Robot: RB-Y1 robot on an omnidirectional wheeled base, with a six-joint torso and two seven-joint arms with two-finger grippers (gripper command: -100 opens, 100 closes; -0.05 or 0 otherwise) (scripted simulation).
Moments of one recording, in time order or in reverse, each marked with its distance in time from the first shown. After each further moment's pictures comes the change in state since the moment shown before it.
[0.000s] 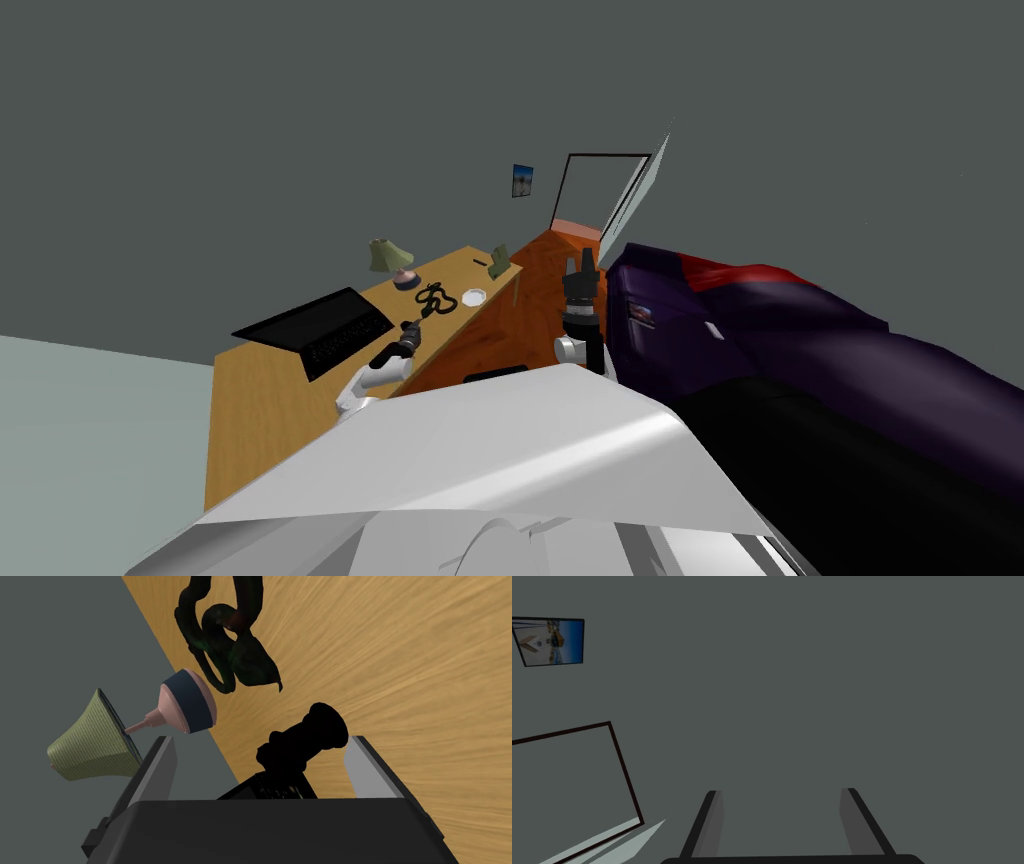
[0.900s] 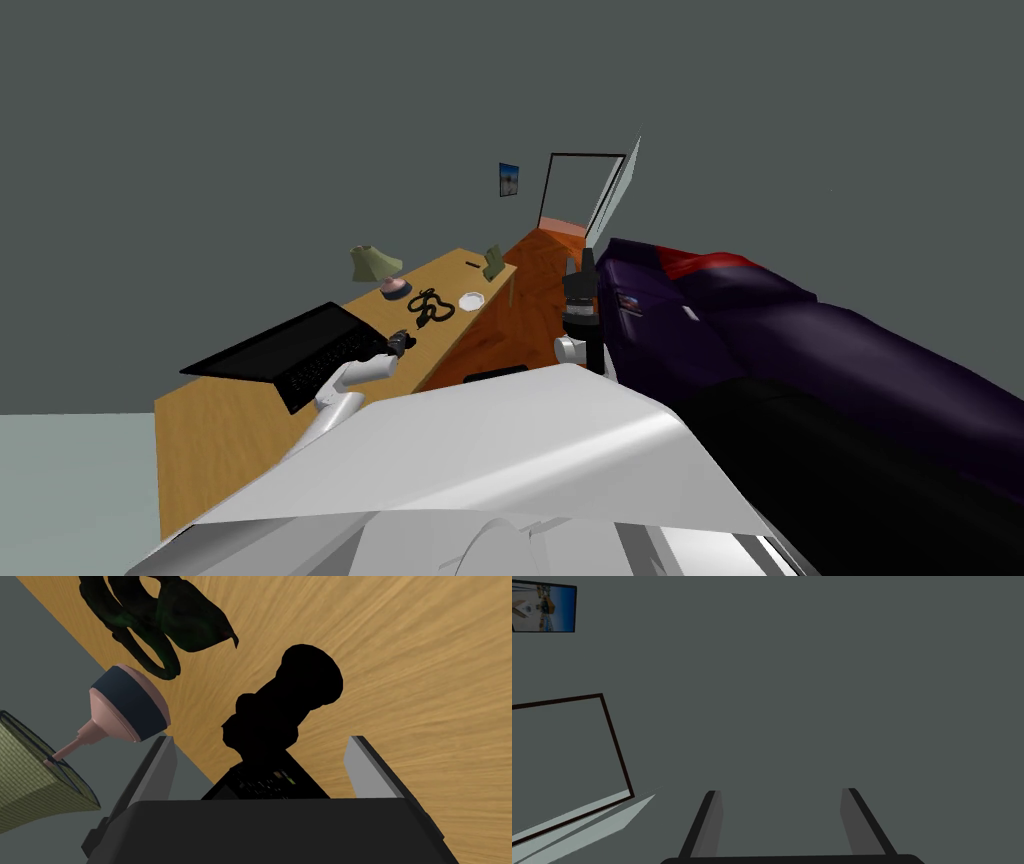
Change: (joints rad) left arm -0.063 0.102 0.030 0.101 -0.015 0.235 0.023; right arm 0.000 0.000 0.000 0.000 0.000 0.000 0.000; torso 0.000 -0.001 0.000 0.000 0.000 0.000
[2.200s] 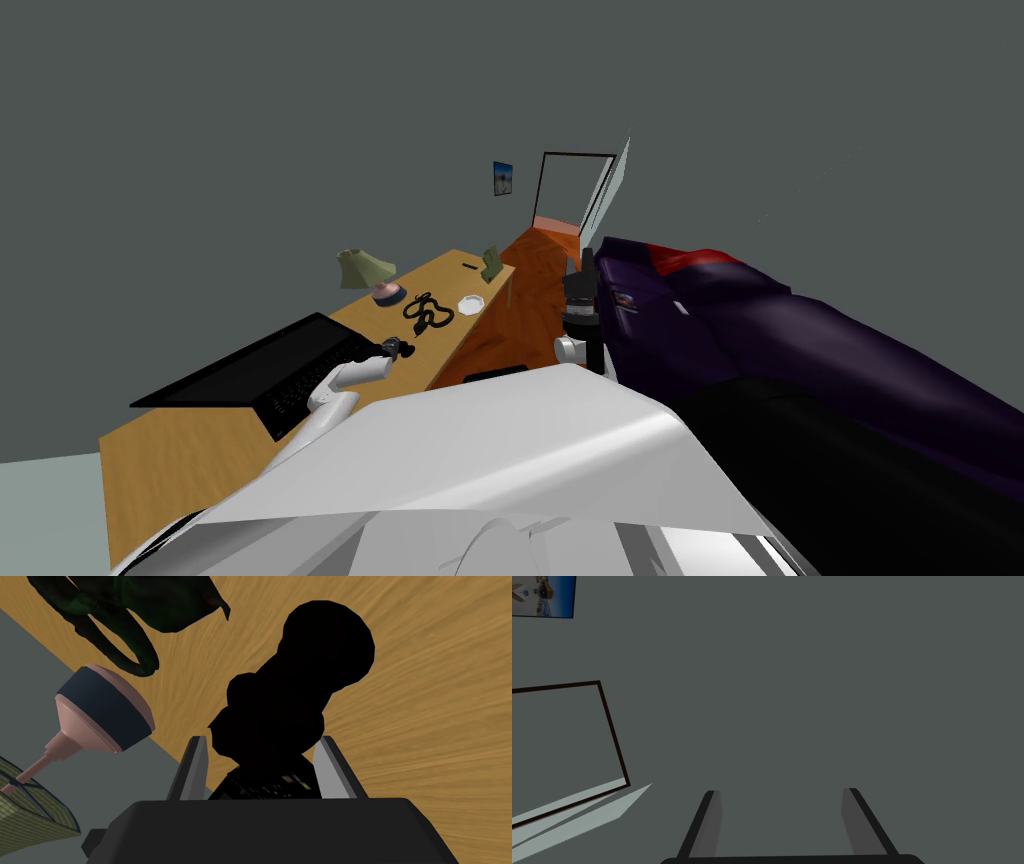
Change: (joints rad) left arm -0.036 0.031 0.008 0.113 -0.021 0.015 0.005; right arm 0.000 0.000 0.000 0.000 0.000 0.000 0.000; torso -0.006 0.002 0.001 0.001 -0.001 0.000
